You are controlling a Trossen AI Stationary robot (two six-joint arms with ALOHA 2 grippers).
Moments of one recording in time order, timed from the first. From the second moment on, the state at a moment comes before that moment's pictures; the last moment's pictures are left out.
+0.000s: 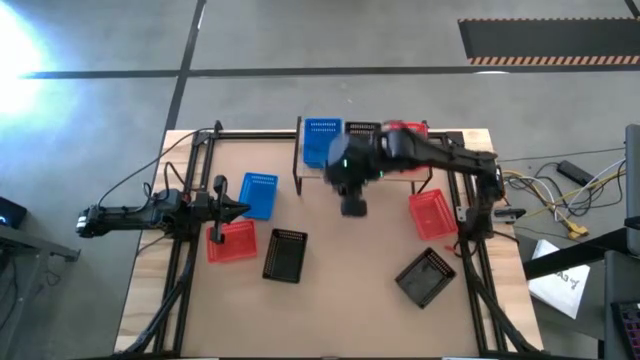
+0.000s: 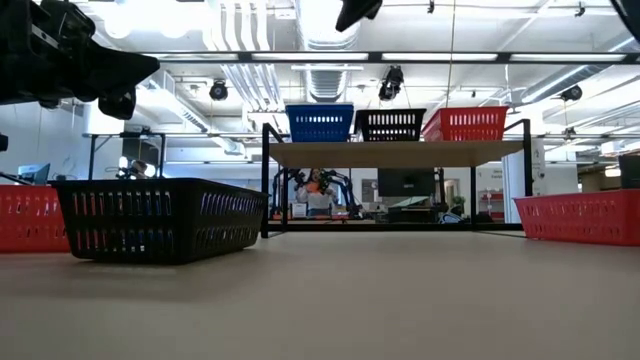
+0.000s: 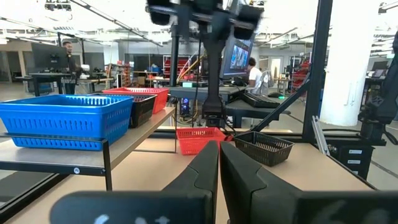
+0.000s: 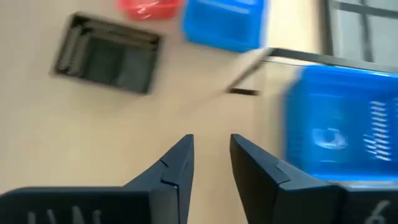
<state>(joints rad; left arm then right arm) 0.02 0.04 0.01 0.15 -0.03 -0.02 -0.04 1.88 2.16 -1.29 0.03 -0.17</state>
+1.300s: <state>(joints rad) 0.02 0.04 0.01 0.15 -0.03 -0.02 0.39 1.79 1.04 0.23 0.23 0.25</state>
